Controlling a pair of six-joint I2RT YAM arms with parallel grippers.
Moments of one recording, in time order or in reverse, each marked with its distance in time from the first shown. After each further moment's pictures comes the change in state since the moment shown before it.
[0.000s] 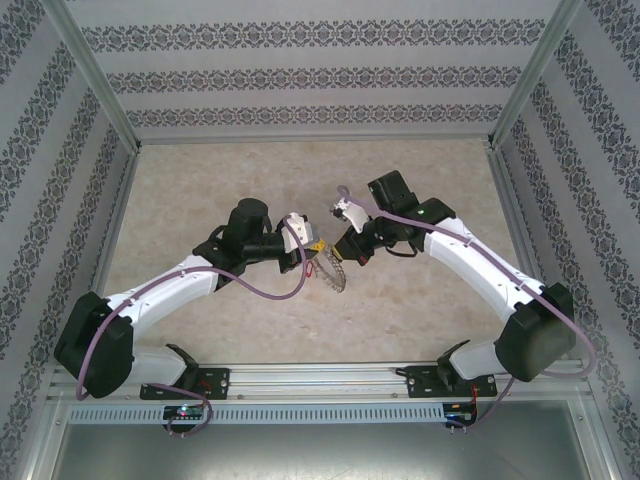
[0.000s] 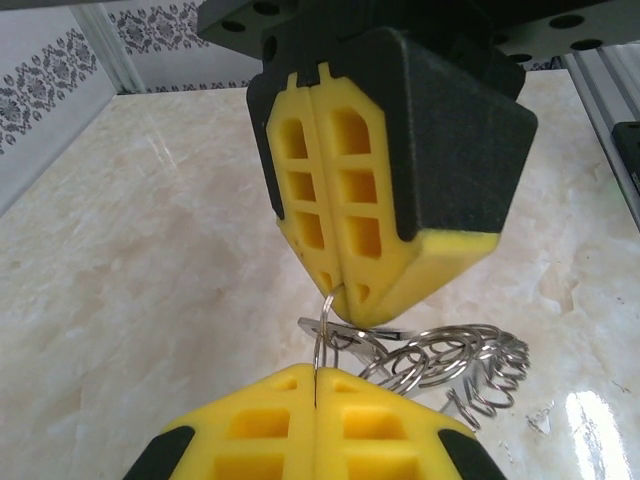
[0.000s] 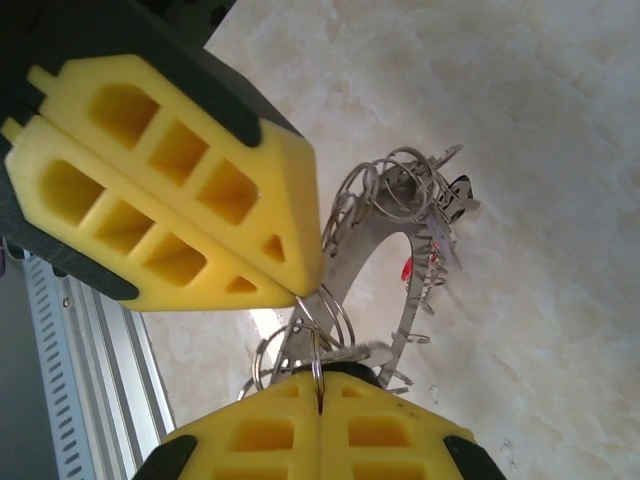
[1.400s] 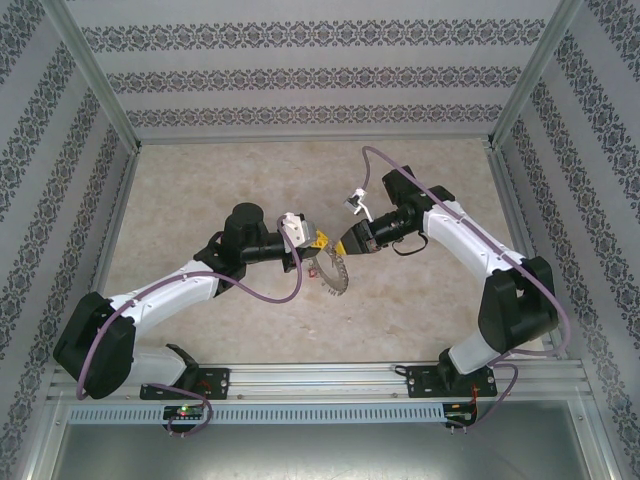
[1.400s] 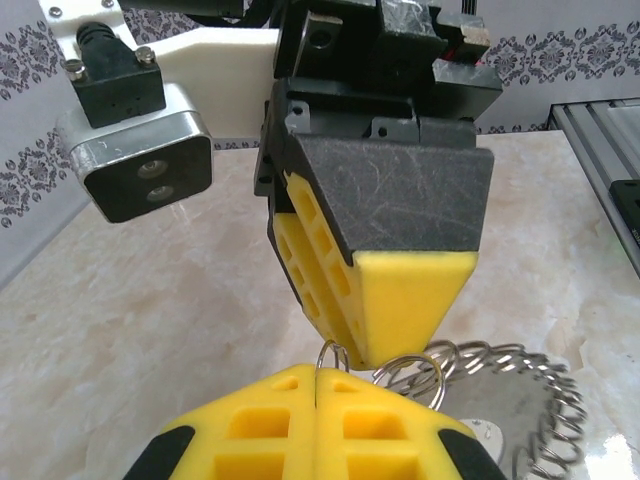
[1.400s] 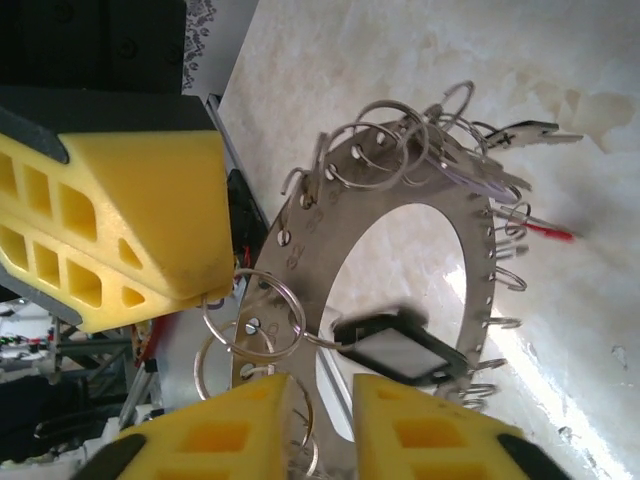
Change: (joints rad) left arm -0.006 -0.006 -0.066 0.211 0.027 -0.079; right arm -0.158 0.148 0.018 -0.111 -0.410 0.171
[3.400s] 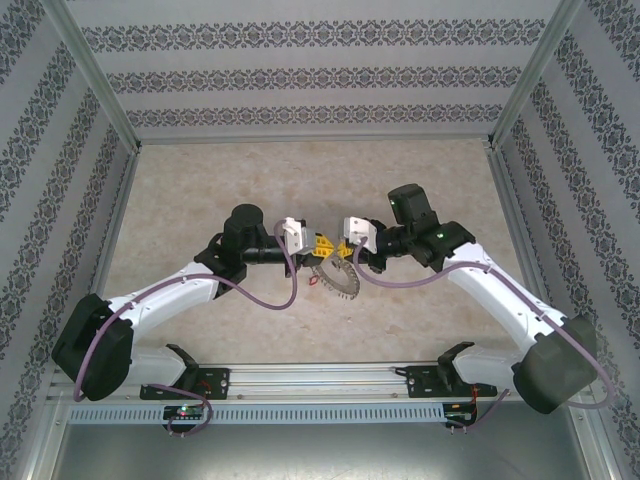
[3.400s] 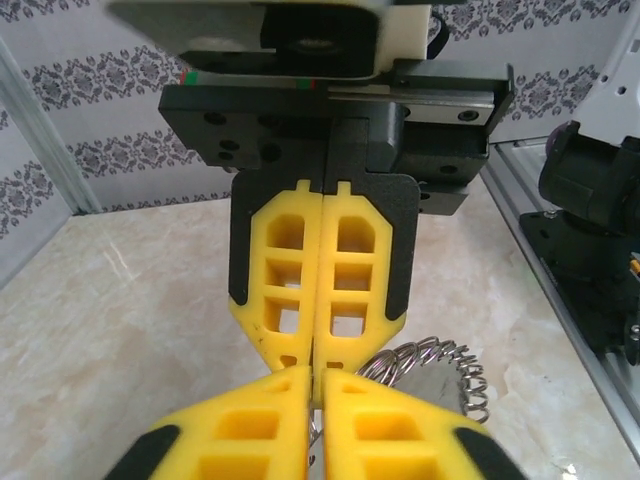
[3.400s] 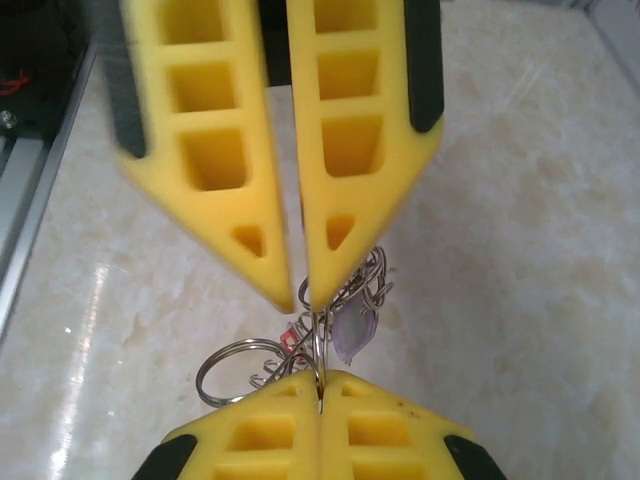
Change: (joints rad) left arm -0.020 -0.013 0.000 0.045 0.134 -0.019; right arm 0.134 -0.324 -0.205 0.304 0.334 -0.743
